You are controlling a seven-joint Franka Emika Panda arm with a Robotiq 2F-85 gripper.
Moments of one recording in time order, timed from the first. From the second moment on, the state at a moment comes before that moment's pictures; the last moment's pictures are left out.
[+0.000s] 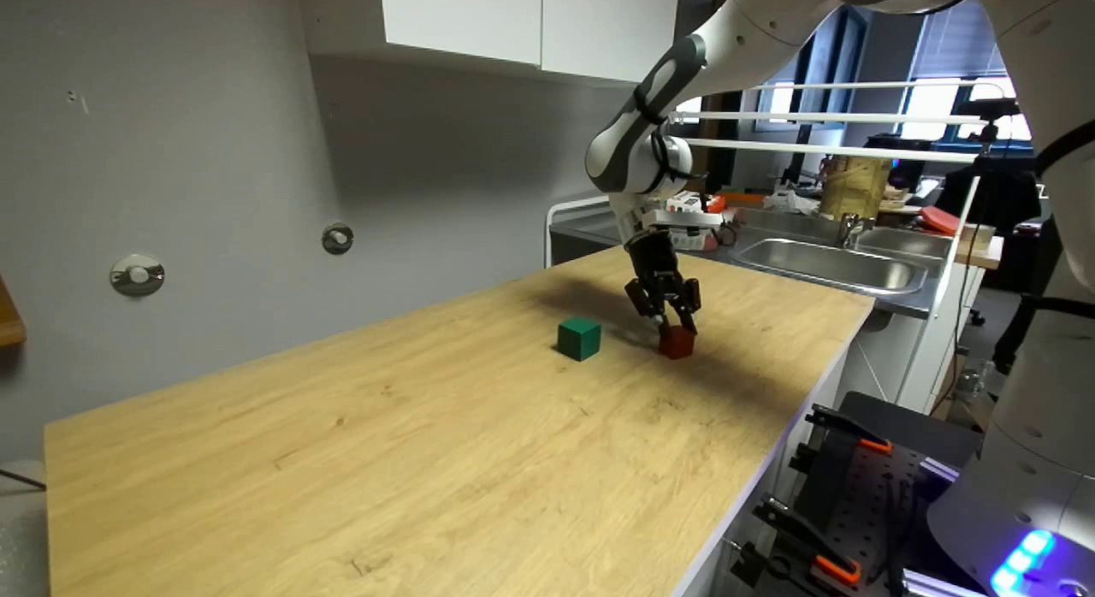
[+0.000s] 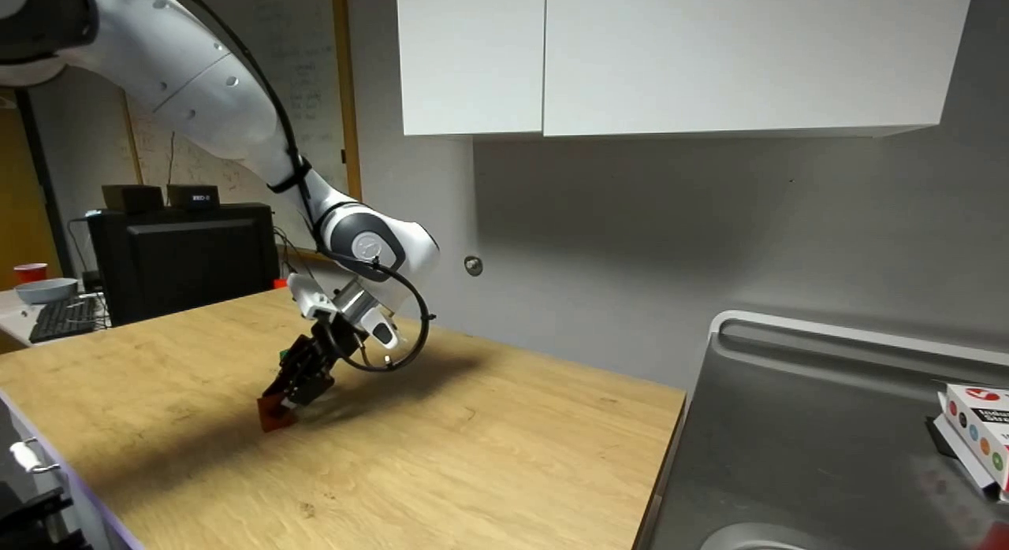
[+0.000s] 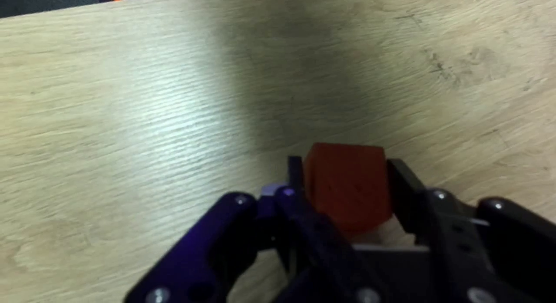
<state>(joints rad) -0.13 0.52 -0.15 -1.89 0.24 1.60 -0.02</state>
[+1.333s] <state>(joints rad) -0.03 0.50 -0.10 -1.66 0.20 1.68 0.19</state>
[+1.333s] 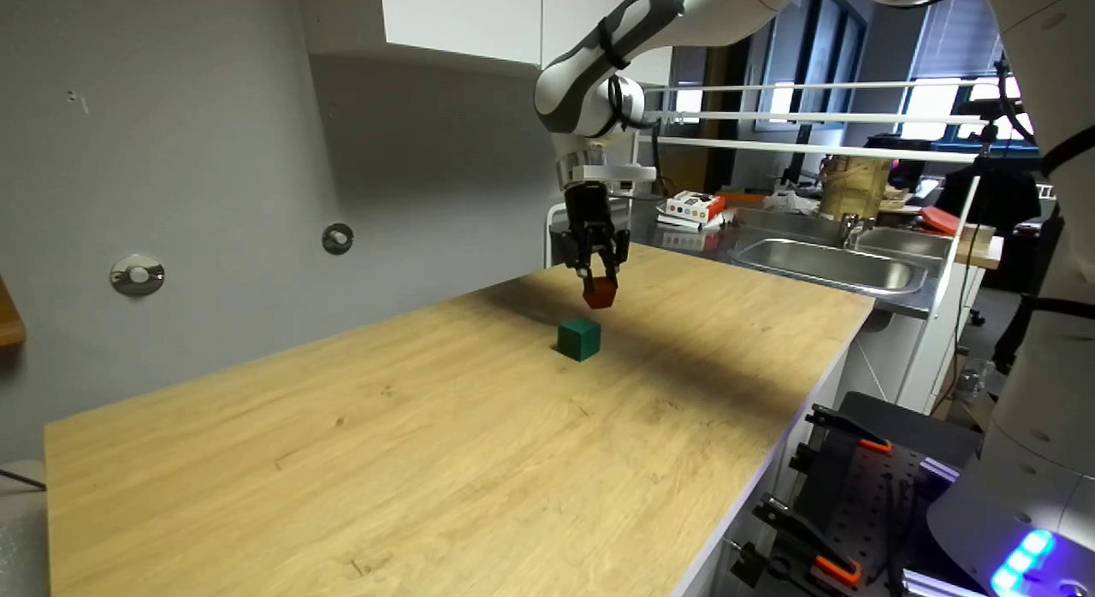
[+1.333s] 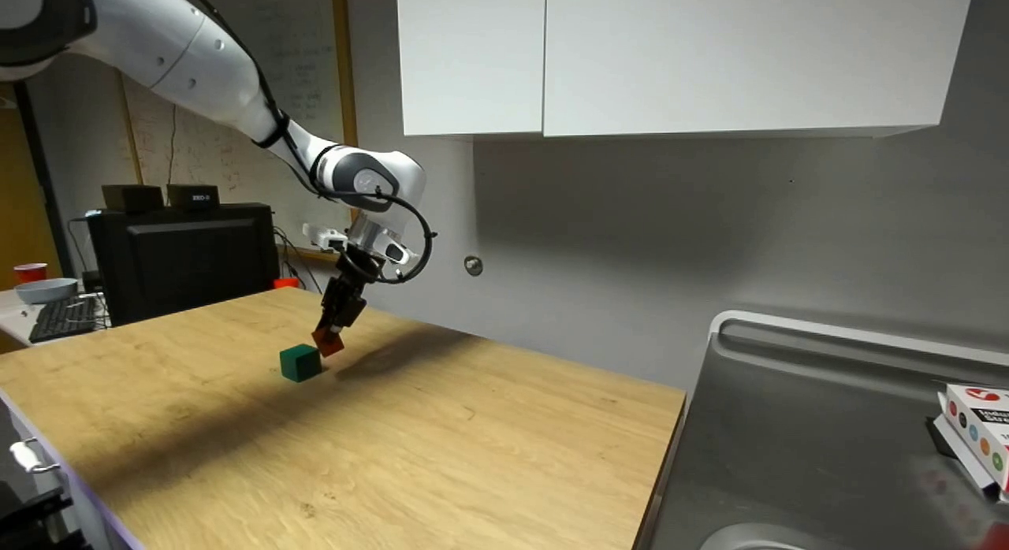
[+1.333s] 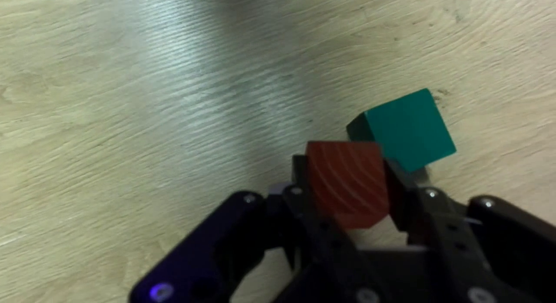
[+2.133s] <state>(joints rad) 0.04 0.50 -0.06 -1.65 0.18 1.67 0.23</state>
